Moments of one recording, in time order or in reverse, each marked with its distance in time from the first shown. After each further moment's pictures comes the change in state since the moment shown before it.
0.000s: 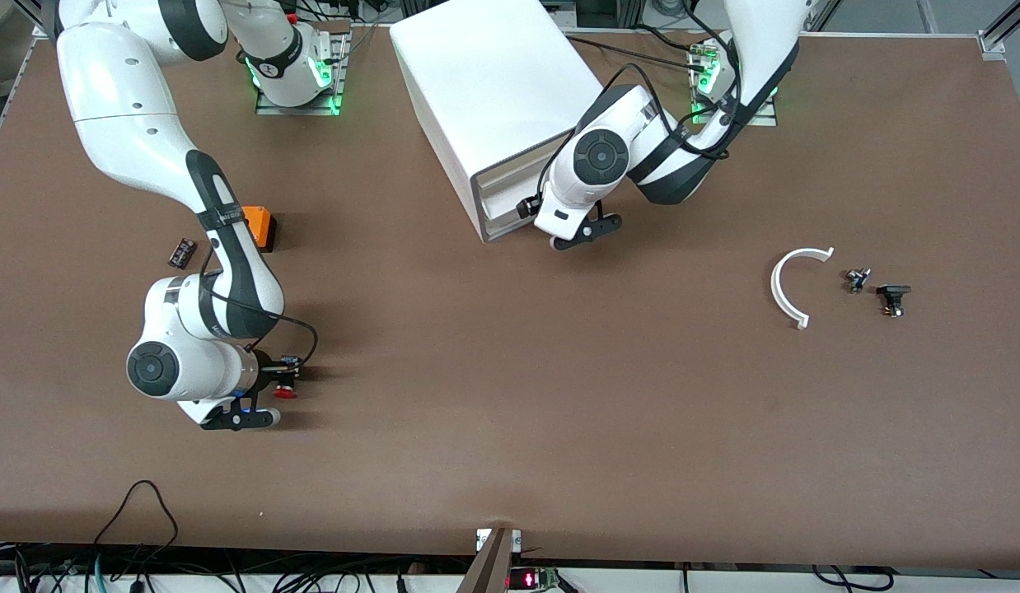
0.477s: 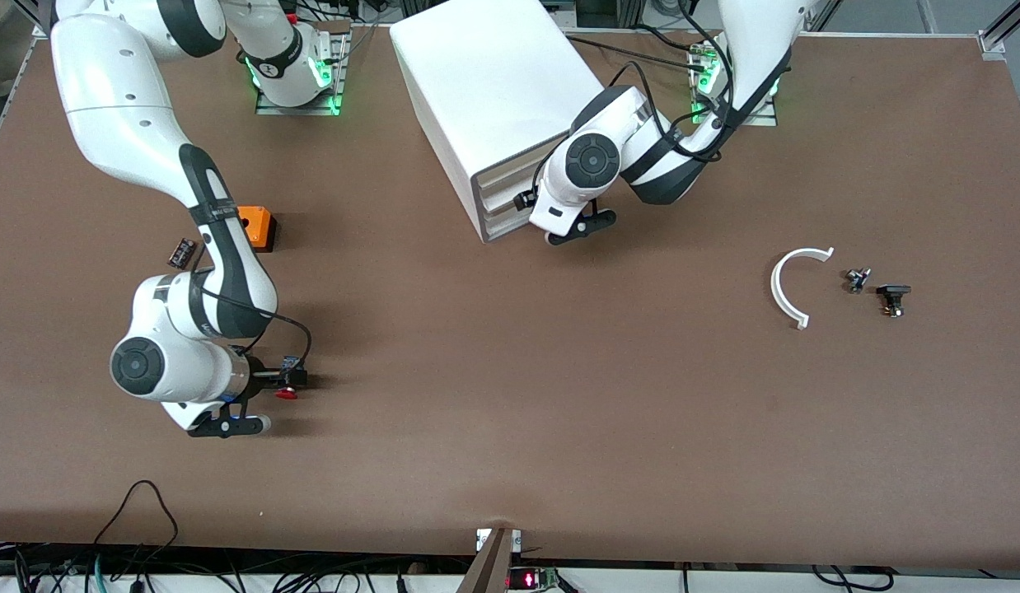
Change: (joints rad) left arm 0.000 0.011 -0.013 0.000 -0.026 -0.032 -0.001; right arm -0.001 -0.041 0.000 0.034 0.000 0.015 0.000
